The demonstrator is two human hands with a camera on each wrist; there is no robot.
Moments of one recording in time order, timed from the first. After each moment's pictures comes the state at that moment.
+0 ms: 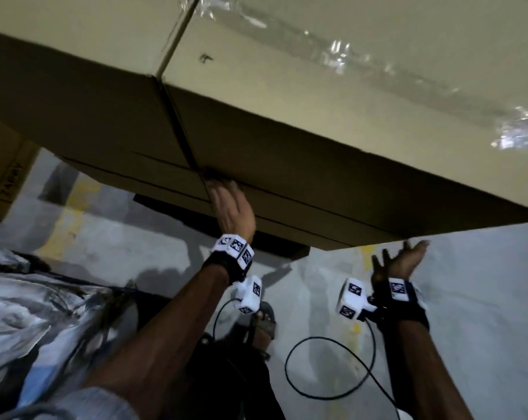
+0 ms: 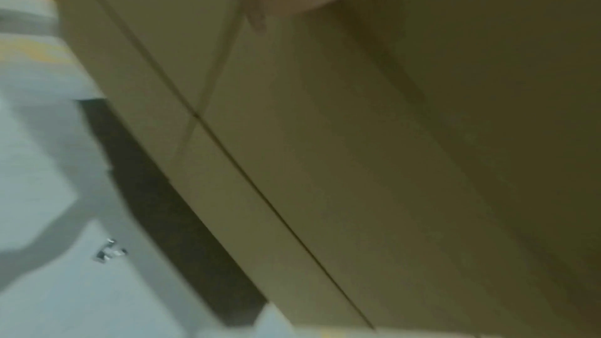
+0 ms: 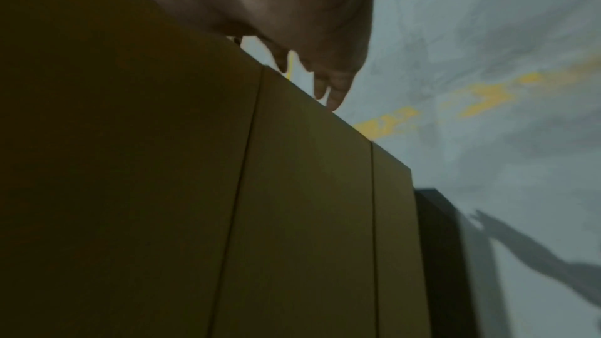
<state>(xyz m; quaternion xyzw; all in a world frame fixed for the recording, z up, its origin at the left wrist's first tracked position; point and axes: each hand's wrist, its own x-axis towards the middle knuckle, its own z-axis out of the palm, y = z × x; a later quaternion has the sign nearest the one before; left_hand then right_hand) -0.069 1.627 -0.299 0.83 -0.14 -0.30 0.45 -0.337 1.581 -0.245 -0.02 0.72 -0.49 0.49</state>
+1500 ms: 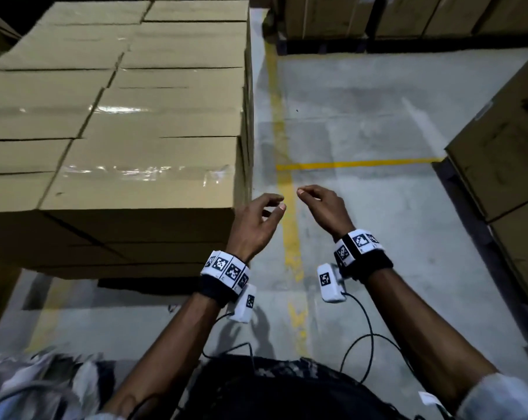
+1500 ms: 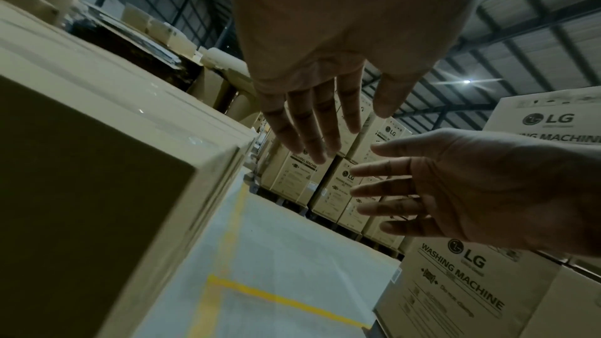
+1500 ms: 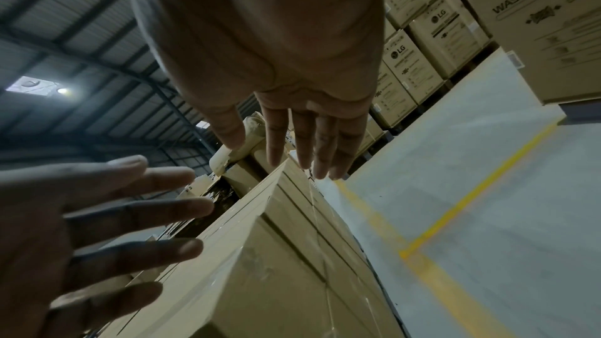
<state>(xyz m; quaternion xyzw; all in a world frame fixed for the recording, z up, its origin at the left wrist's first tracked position) -0.480 1.615 0.052 0.60 -0.59 -0.35 0.41 -0.662 1.550 0.048 -0.60 0.62 -0.29 0.42</state>
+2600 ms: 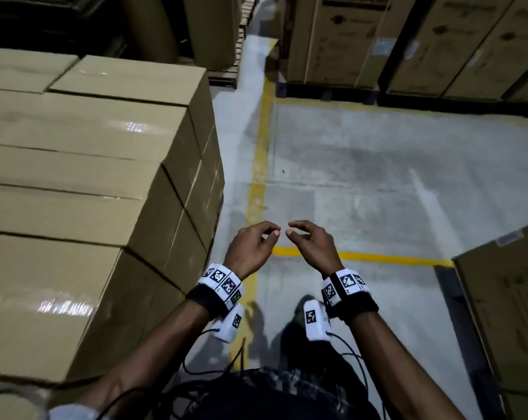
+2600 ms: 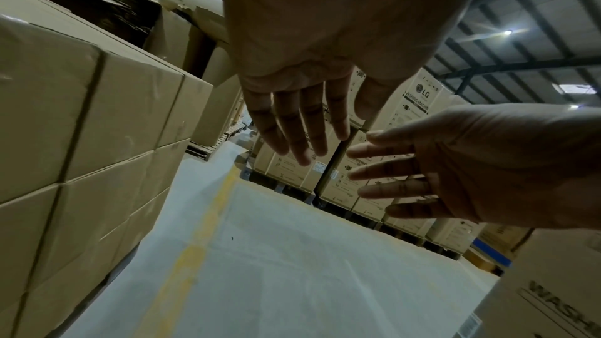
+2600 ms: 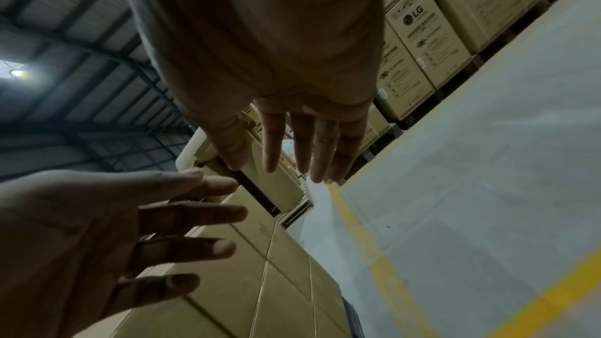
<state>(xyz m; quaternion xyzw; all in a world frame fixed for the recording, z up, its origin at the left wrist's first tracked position) -0.628 0.956 0.011 0.66 -0.59 -0.34 0.30 -0.806 0.910 0.013 -0.62 0.59 -0.24 0.46</state>
